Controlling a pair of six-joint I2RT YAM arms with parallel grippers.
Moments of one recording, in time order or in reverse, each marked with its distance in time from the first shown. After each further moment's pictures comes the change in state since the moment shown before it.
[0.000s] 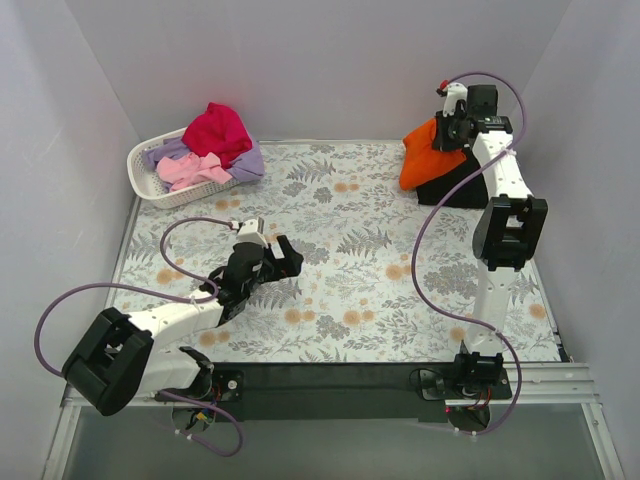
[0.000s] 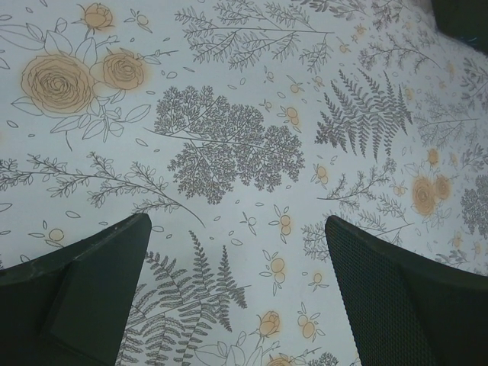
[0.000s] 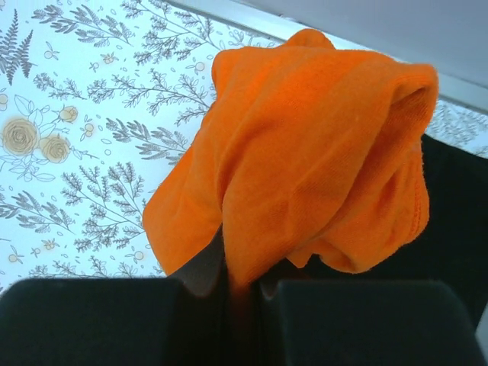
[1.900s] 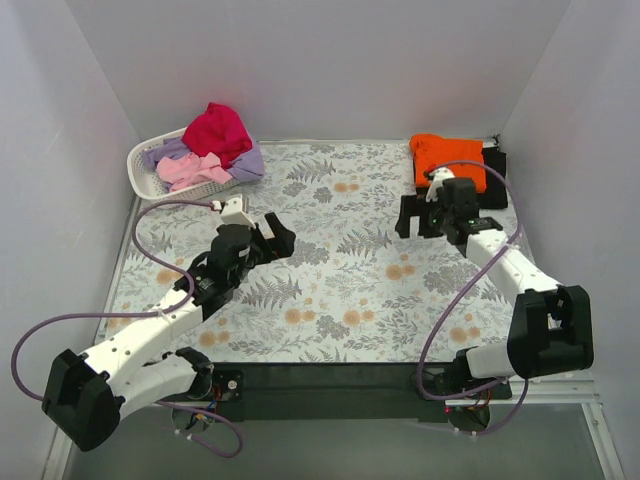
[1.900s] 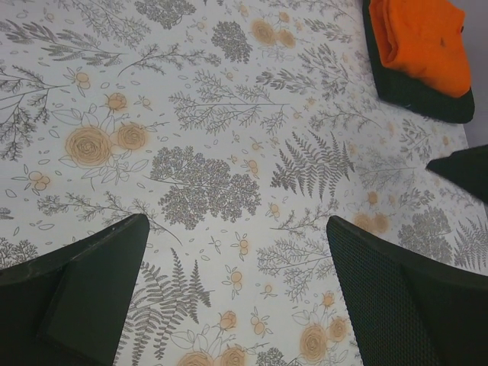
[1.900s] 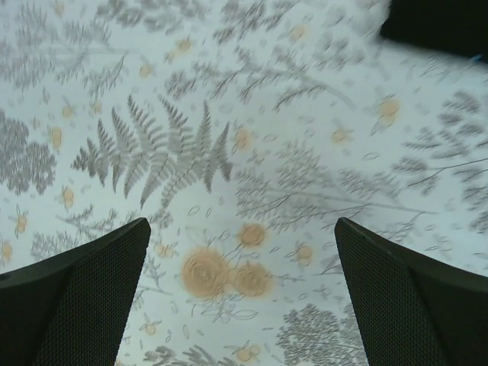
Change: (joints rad) left arm 0.001 -0.208 0.208 -0.351 -0.073 -0.011; right arm 0.172 -0.851 -1.220 0.426 0.138 0.320
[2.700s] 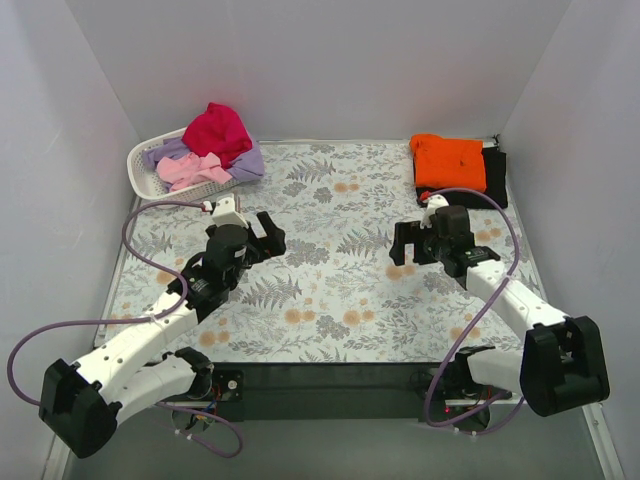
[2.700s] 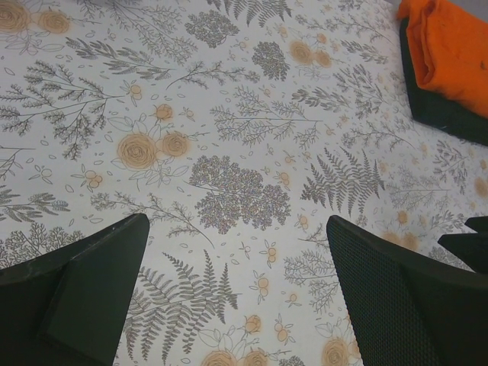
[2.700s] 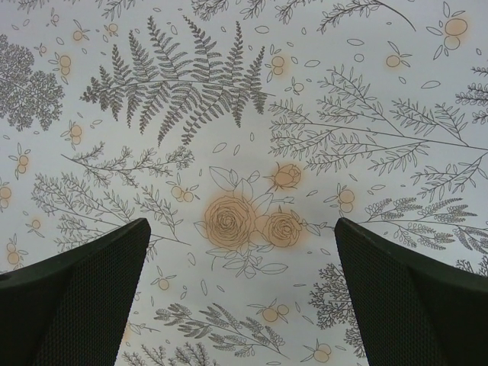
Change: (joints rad) left arm 0.000 -0.058 0.042 -0.117 -0.116 0.025; right arm 0.125 -0.193 -0.279 0.053 0.042 0.052
